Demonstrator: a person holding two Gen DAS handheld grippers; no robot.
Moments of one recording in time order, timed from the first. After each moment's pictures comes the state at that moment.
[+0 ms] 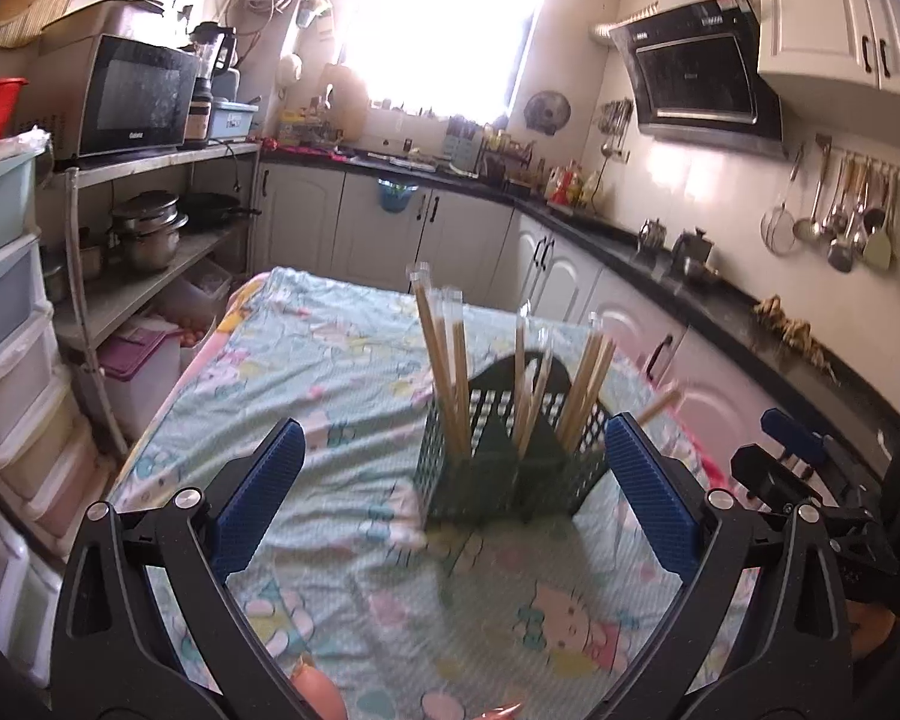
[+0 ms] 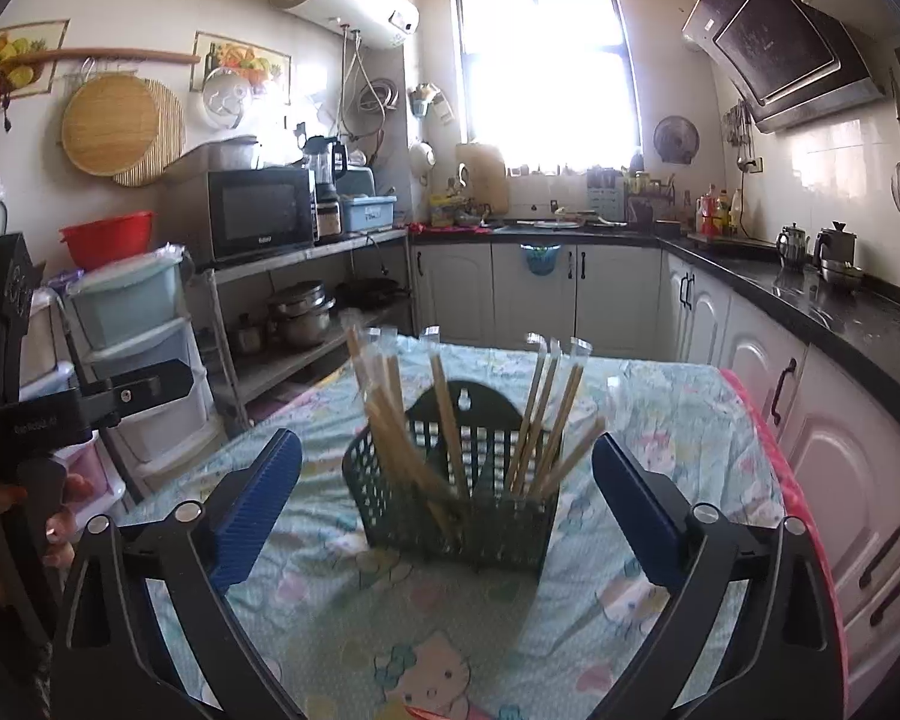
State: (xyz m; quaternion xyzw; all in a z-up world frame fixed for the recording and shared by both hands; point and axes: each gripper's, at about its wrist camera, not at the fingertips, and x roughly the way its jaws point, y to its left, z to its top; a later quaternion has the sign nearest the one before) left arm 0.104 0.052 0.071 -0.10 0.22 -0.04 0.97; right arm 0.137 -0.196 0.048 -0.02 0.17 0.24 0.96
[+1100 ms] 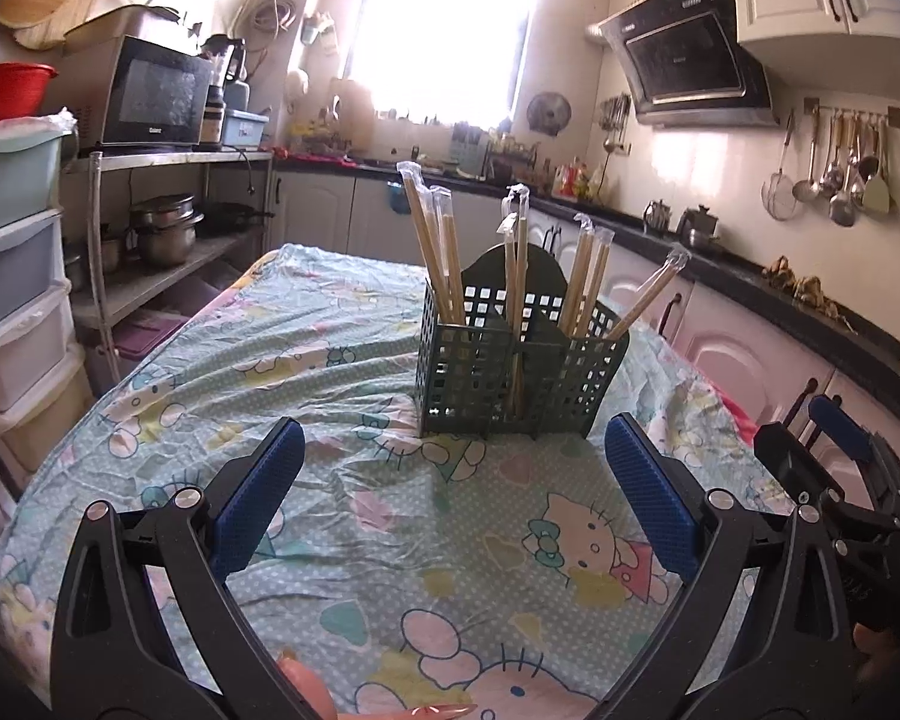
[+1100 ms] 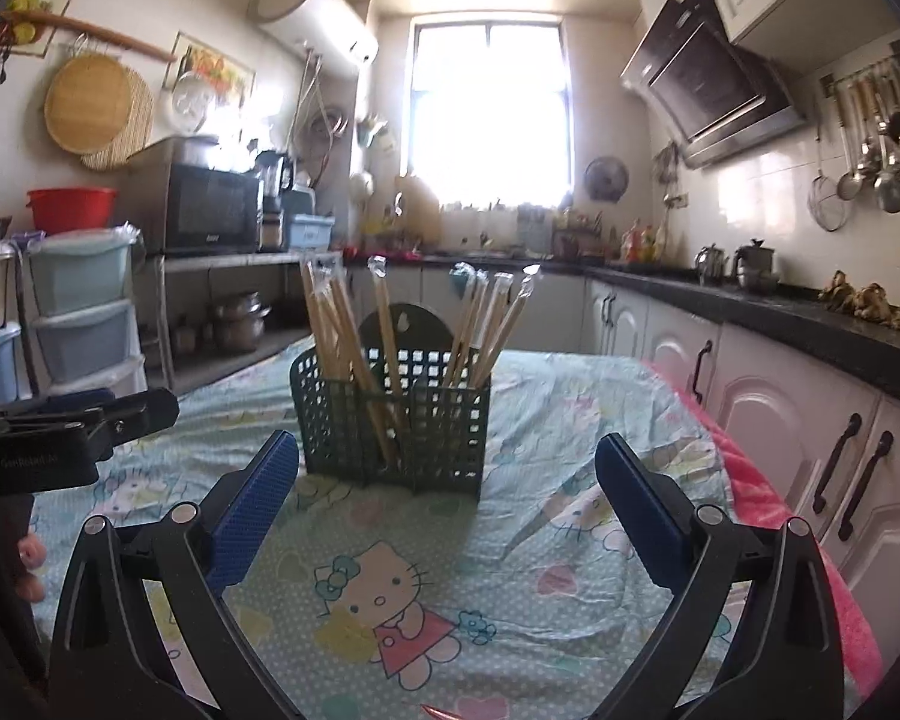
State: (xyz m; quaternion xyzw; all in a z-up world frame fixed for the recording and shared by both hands) left arm 0.052 0.010 -0.016 -0.08 0.19 -0.01 0.98; right arm 0.066 -0.211 -0.044 -0.03 0.09 0.15 0.98
